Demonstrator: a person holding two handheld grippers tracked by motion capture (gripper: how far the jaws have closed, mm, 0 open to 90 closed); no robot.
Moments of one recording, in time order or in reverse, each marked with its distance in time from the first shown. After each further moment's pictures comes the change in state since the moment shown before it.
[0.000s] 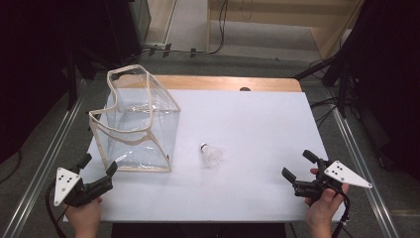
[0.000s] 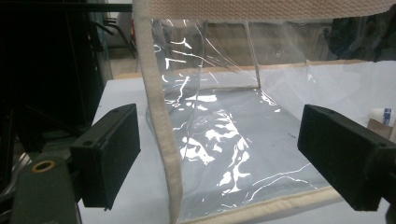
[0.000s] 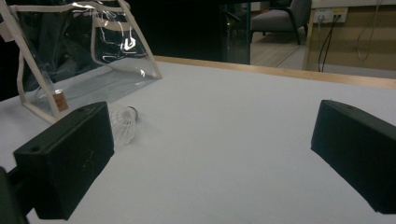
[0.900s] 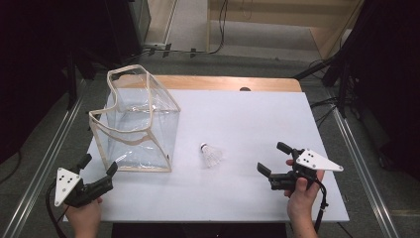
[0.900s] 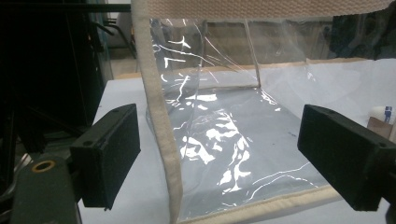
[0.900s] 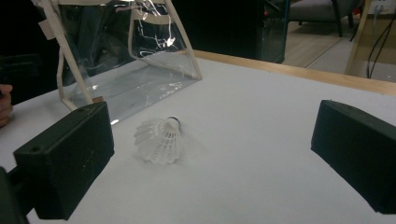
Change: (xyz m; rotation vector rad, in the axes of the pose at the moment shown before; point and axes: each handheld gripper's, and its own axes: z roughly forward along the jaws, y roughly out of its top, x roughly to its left) left arm -0.001 0.000 0.000 0.001 0.003 0.005; right arm 0.039 0.026 0.050 0.057 0.123 -0.032
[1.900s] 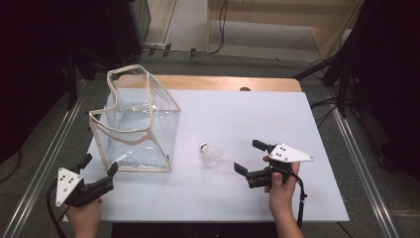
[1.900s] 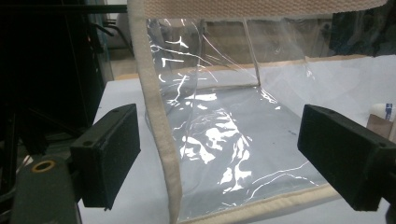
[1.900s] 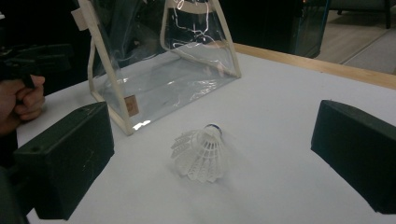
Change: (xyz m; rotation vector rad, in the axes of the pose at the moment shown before) left arm -0.001 0.000 0.000 0.003 -0.001 0.018; right arm 0.029 0.011 0.047 0.055 0.117 -0.029
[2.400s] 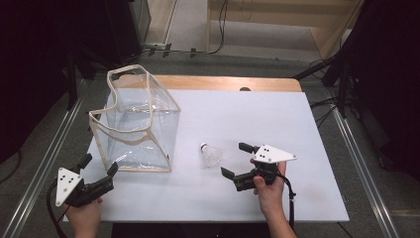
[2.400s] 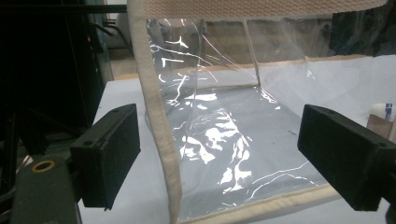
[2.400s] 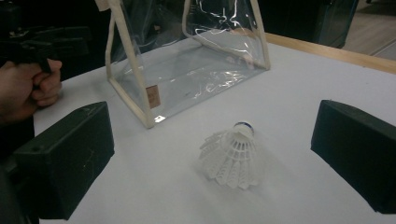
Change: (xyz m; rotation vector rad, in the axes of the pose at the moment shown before) left arm 0.000 0.000 0.000 0.000 -0.001 0.000; right arm 0.018 0.000 0.026 0.054 0.061 -0.021
